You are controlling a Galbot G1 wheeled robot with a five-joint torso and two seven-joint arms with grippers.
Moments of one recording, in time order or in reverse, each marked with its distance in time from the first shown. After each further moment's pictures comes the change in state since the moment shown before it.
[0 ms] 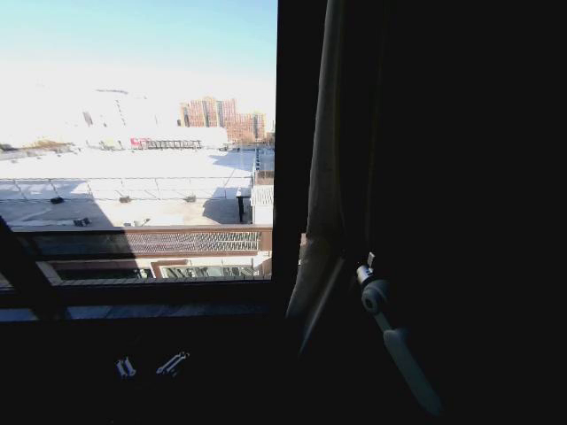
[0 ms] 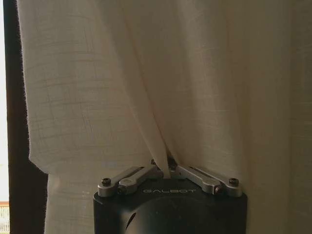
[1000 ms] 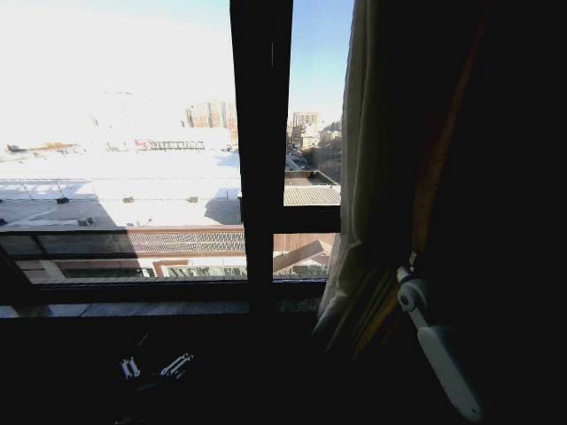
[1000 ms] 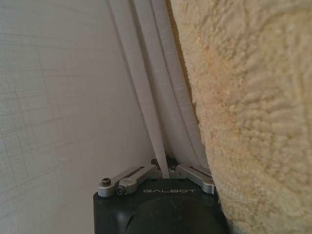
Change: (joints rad) left arm 0.000 -0.001 0.017 0.000 -0.001 -0.001 0.027; right arm -0.062 -0.130 0.238 -0.098 0.045 -0.034 0.128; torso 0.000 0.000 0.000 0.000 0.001
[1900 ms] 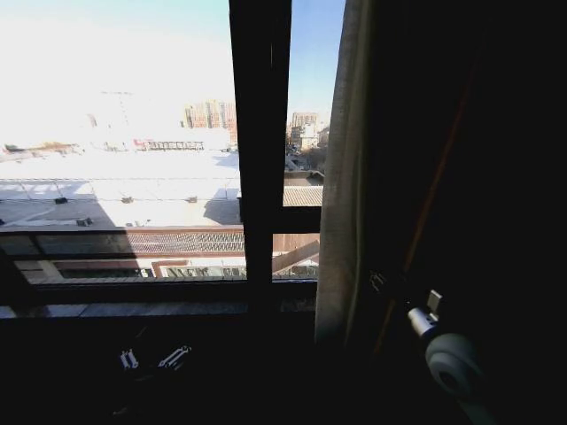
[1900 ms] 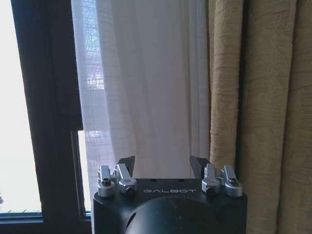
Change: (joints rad) left arm -0.041 0.033 -0.036 0.000 -0.045 0.020 -0.005; right arm -0.640 -0.048 0.110 0.775 0.224 -0.094 0.078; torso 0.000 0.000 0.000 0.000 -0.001
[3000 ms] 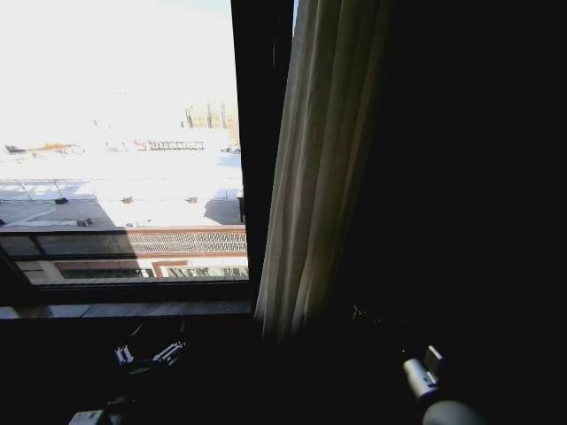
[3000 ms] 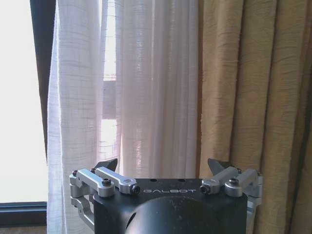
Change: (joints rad) left arm -0.045 0.044 -0.051 0.000 -0.067 0.120 -0.017; right arm -0.181 0.175 -0.085 0.018 -0.314 0.125 -0.088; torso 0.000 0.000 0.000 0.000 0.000
